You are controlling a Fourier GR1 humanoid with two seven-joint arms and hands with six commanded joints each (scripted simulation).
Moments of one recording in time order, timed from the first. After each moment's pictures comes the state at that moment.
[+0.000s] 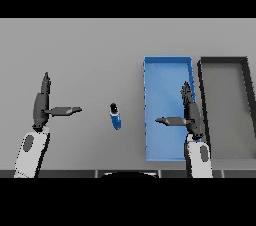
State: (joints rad) left arm -0.11 0.43 -0.16 -1.48 0.24 0.26 0.01; right arm 0.00 0.00 0.00 -1.57 0.00 0.00 0.00
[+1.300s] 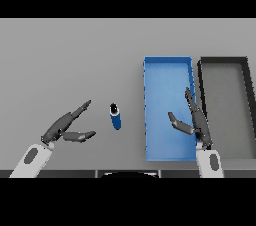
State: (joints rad) left arm -0.01 0.62 -0.43 -1.69 0.21 -0.19 -0.03; right arm 0.10 -0.16 0.07 -1.69 0.10 0.10 -0.10
